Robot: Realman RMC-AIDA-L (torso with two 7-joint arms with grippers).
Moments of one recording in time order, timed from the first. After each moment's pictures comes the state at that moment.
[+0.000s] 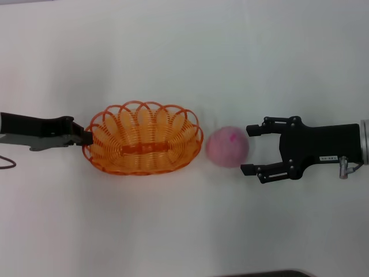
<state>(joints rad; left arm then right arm) -0.50 -2.17 0.82 1.06 2.48 1.55 -2.65 0.40 2.08 -0.75 -0.63 -2.11 -1.57 1.10</state>
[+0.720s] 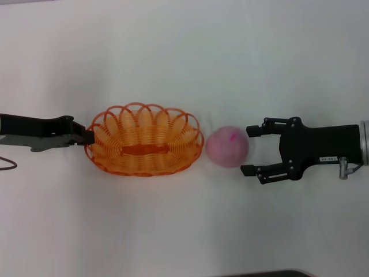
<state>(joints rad) -0.49 -2.17 0.82 1.06 2.45 1.54 -2.66 0.40 2.08 -0.75 -0.63 -2.11 -1.57 1.10</state>
